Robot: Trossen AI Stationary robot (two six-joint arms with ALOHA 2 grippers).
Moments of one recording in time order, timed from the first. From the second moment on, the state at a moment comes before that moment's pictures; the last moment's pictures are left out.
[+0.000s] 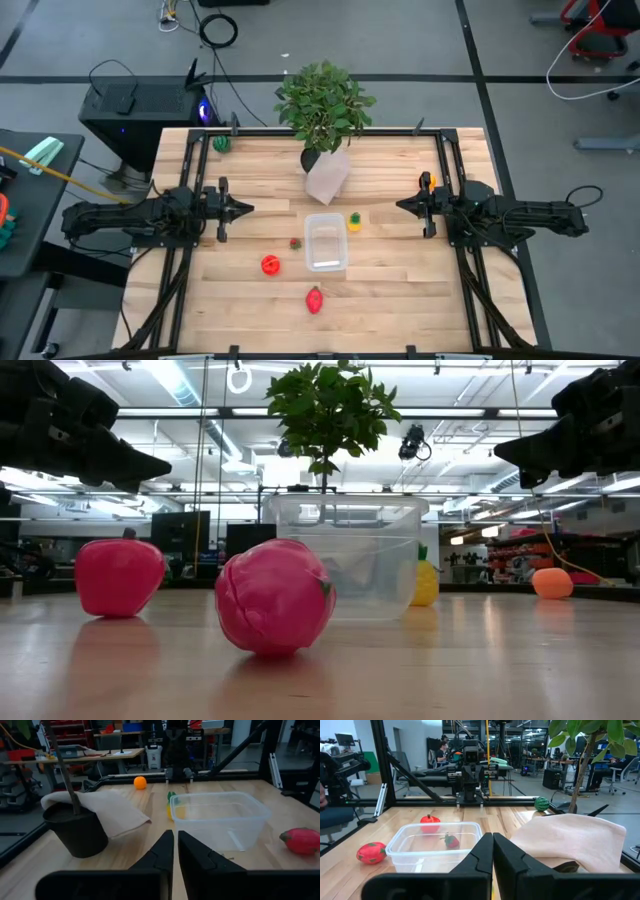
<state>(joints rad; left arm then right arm) 0.08 0.14 0.01 0.05 -0.03 0.04 -0.13 0.10 0.01 0.09 -0.09 -0.02</state>
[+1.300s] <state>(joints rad) 0.08 0.14 0.02 0.95 -0.24 0.08 -0.13 0.10 0.01 0.28 -0.09 0.16</state>
